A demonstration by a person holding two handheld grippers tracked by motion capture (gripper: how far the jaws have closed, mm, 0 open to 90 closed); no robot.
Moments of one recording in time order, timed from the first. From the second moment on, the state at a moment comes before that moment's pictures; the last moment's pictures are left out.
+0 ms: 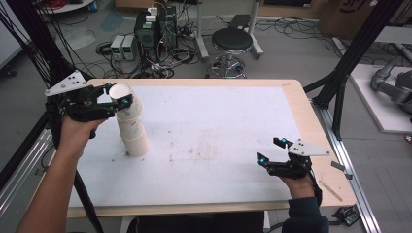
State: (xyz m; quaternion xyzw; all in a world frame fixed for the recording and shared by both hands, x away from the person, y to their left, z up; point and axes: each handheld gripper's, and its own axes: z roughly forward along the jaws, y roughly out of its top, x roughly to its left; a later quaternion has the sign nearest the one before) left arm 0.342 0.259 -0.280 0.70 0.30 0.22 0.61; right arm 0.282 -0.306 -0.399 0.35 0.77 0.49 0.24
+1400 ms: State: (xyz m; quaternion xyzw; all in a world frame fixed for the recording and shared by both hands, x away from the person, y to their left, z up) left arm 0.332 0.146 -0.323 0.74 0.19 0.09 0.64; right arm 0.303 -0.256 -0.379 0.27 0.80 0.51 0.16
